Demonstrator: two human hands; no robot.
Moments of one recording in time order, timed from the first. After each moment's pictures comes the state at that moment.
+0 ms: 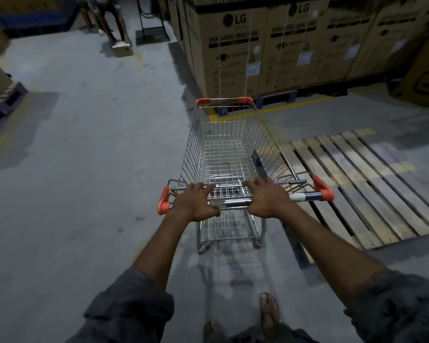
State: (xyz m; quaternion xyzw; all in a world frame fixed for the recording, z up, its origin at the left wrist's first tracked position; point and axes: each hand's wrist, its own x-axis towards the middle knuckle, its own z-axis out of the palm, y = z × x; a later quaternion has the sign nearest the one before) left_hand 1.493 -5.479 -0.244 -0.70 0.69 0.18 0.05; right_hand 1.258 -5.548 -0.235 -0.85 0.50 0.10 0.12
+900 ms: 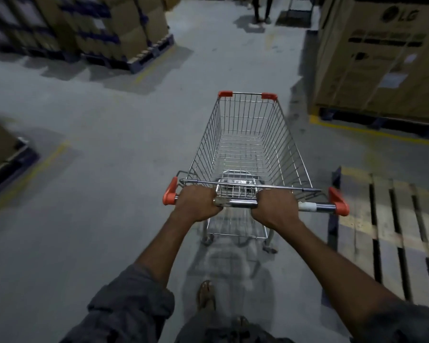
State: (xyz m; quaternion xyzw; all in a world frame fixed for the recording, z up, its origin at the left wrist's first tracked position) left_hand 1.453 -5.277 -0.234 -0.86 0.51 0.02 0.04; right_hand 1.289 -5.435 -0.235 -0.95 0.30 0.03 0.00
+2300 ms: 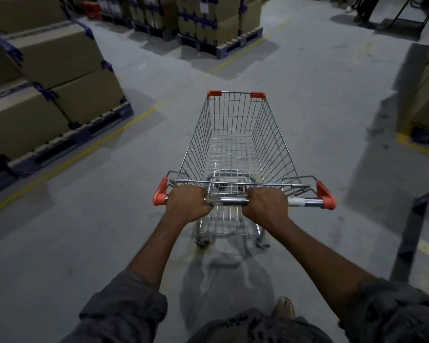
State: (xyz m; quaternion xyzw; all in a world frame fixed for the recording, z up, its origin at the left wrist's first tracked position) left_hand 1.467 -4.849 -0.232 -0.95 0.31 0.01 0.02; right_hand 1.376 -5.051 -0.238 -0.99 0.13 0.01 0.00
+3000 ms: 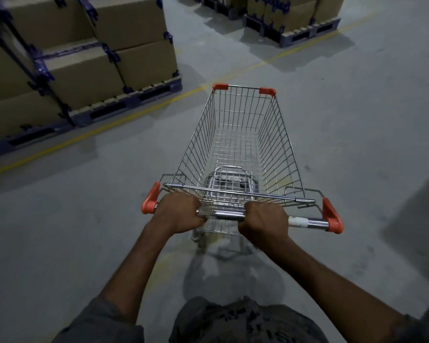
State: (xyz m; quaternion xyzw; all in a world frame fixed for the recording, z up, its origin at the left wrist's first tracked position) left_hand 1.419 -4.769 -0.234 -0.97 0.21 0.08 0.00; right_hand 1.368 -4.999 -0.237 -1.00 -0.01 0.05 0.05
